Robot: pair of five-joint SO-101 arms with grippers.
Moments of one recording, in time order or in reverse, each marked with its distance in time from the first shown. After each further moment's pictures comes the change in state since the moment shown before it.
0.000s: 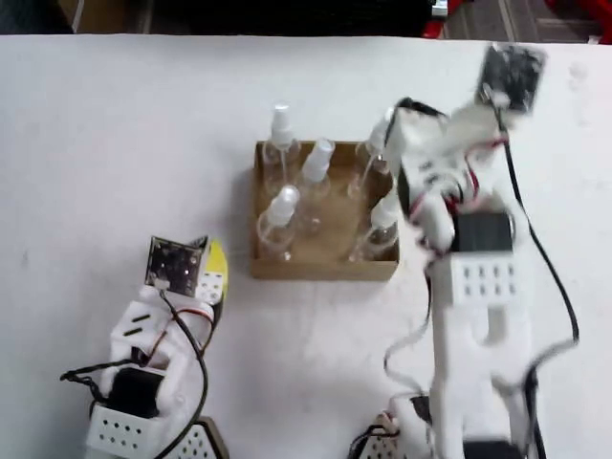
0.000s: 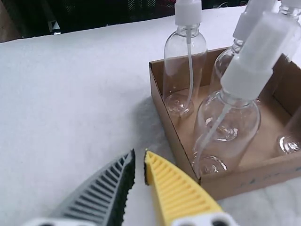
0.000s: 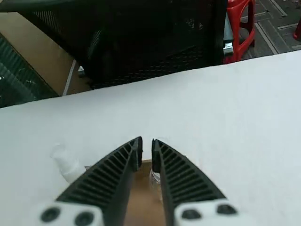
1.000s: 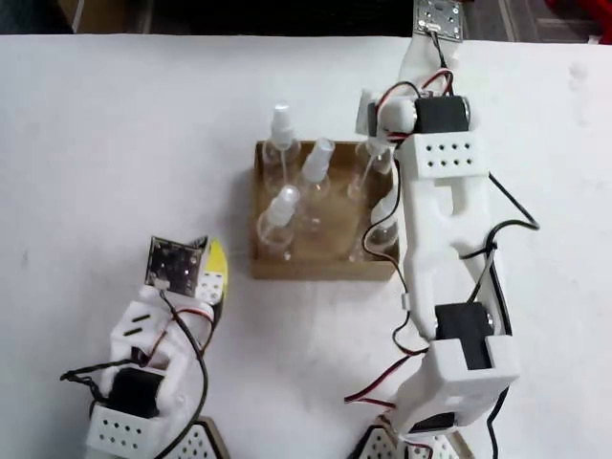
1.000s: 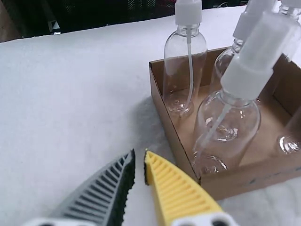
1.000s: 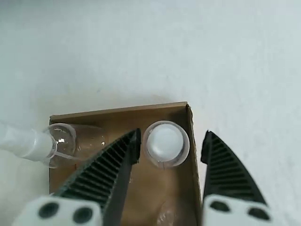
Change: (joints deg) left arm 0.0 0.0 0.0 0.0 0.0; right arm -2.7 41.1 -40.8 26.6 0.0
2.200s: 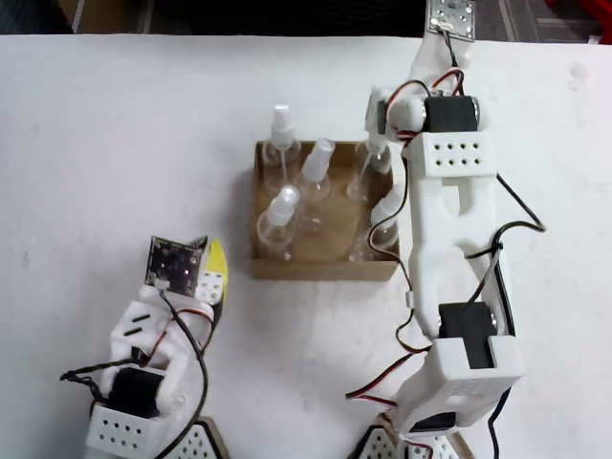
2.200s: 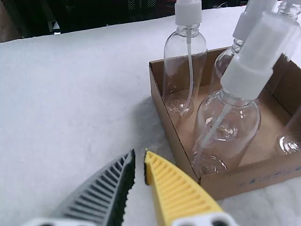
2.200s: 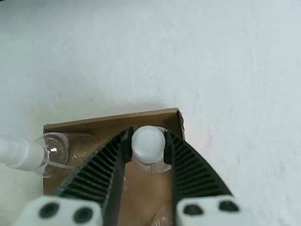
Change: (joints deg) left arm 0.0 0.0 0.0 0.0 0.0; right arm 1.8 0.0 0.0 -1.2 0.3
